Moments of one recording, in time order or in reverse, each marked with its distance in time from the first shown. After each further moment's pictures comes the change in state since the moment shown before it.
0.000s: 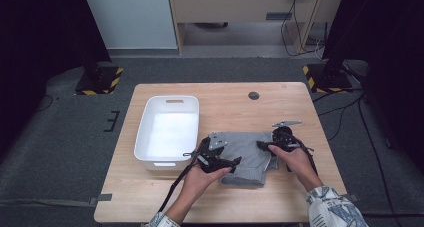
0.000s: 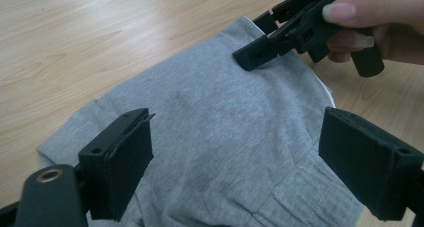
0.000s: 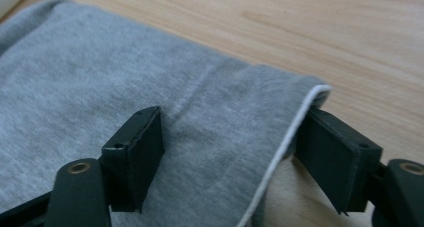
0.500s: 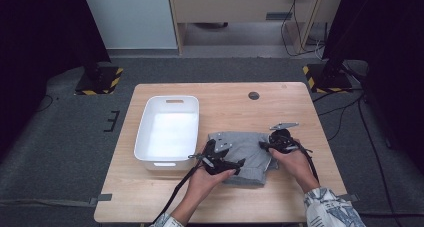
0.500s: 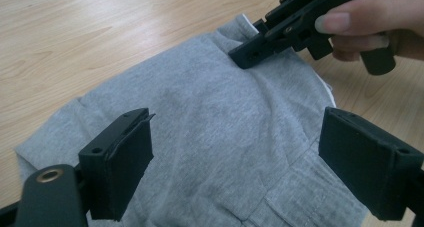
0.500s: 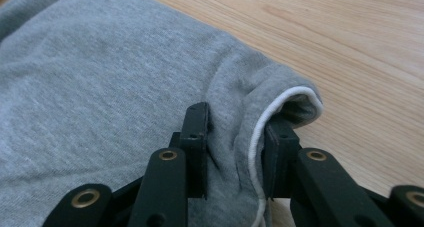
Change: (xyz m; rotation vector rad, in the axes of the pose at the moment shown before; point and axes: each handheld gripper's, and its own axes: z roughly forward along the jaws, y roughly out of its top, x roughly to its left) left arm -0.009 -0.003 0.015 0.004 0.012 0.005; right arm 0.009 -0.002 -0.006 0.017 -0.009 -0.100
